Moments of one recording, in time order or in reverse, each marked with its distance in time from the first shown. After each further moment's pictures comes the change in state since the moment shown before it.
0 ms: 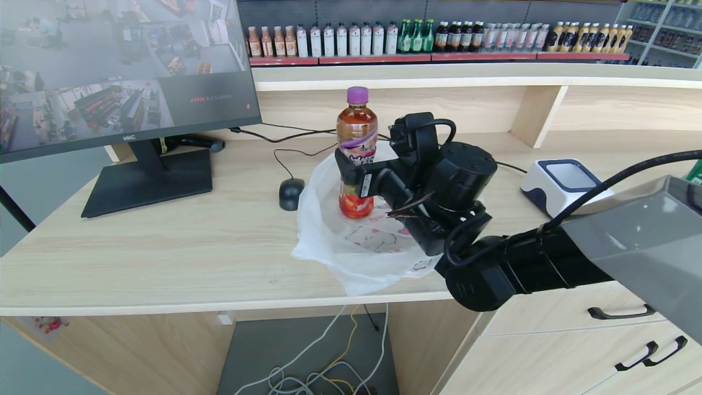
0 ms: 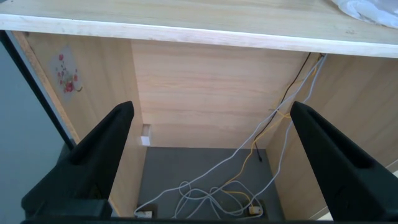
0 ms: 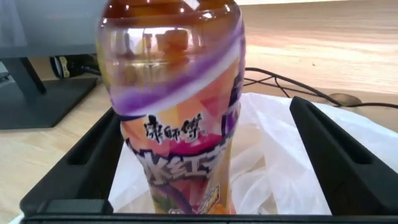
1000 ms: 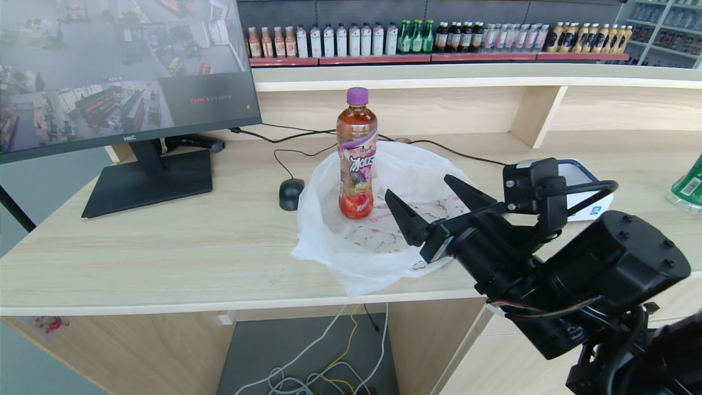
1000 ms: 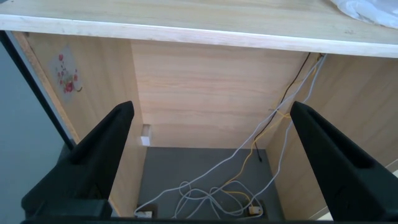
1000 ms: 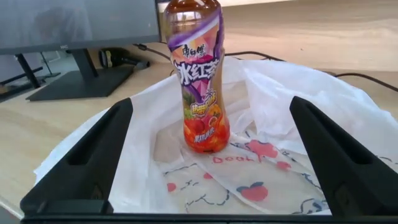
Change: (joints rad) left arm 0.000 0.000 0.000 0.000 0.000 0.000; right arm 0.062 -0.327 0.713 -0.406 0.010 0.037
